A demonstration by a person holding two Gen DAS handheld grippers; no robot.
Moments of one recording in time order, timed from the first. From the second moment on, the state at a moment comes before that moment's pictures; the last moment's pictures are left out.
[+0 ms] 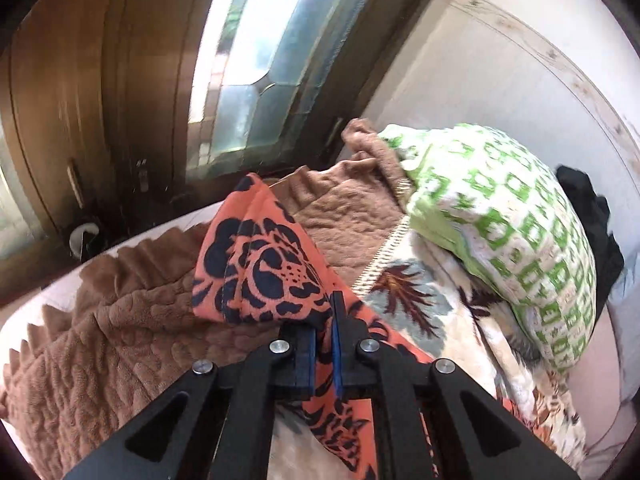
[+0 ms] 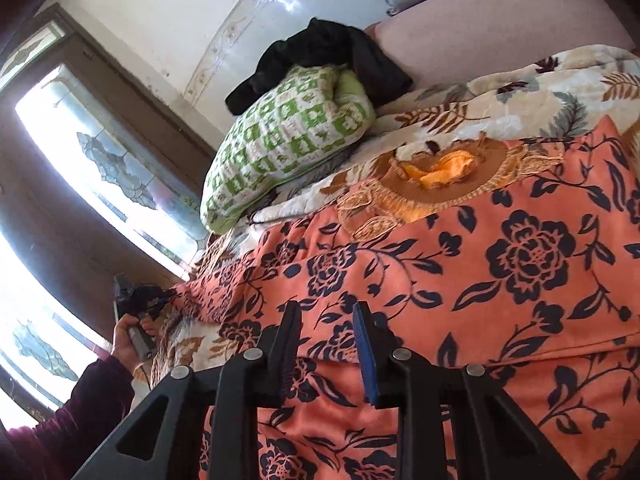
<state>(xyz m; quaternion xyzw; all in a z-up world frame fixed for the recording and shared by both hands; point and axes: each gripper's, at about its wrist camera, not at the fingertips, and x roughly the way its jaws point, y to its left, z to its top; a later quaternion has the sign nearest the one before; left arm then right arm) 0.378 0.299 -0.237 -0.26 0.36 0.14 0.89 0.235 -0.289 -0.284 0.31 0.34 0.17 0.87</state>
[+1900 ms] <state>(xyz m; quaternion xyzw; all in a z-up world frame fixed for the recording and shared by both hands) 0.211 -0.015 -0.175 0.08 0.34 -0.05 0.93 0.115 -0.408 -0.246 0.34 0.34 0.03 0.88</state>
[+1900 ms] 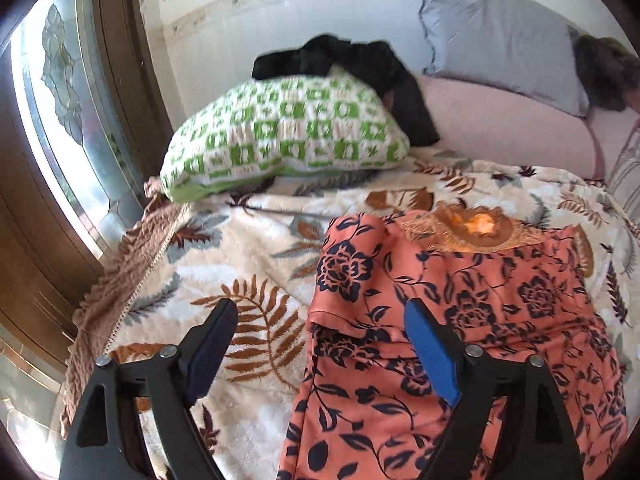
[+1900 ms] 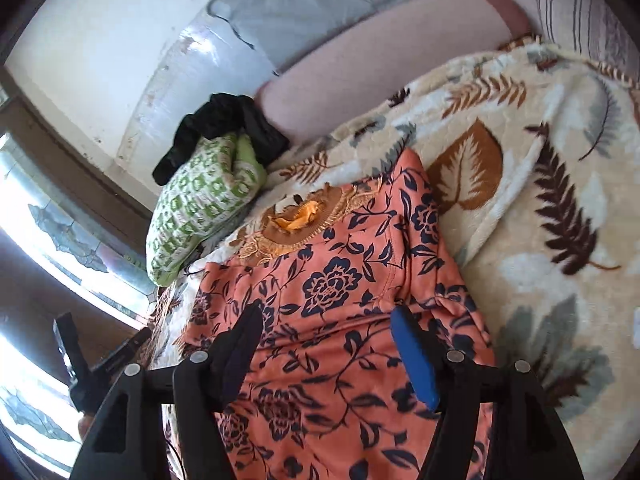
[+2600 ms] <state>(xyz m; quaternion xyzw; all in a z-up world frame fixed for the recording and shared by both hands) 0.017 -0.013 -0.132 0.02 0.30 -0.11 0.95 -0.115 -0.378 -0.115 0.21 0.22 0.00 0.95</state>
